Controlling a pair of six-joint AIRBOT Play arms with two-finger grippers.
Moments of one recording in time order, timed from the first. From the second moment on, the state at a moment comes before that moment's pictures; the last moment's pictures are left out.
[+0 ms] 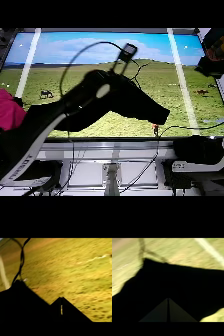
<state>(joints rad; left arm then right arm) -0.76 -1.46 1.58 1.65 -0.88 -1.72 -0.45 -1.52 1.59 -1.02 1.25 1.37</state>
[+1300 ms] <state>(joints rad) -0.21 -1.12 1.13 1.53 -1.15 -1.59 0.09 -2.06 1.81 -0.97 1.03 1.34</state>
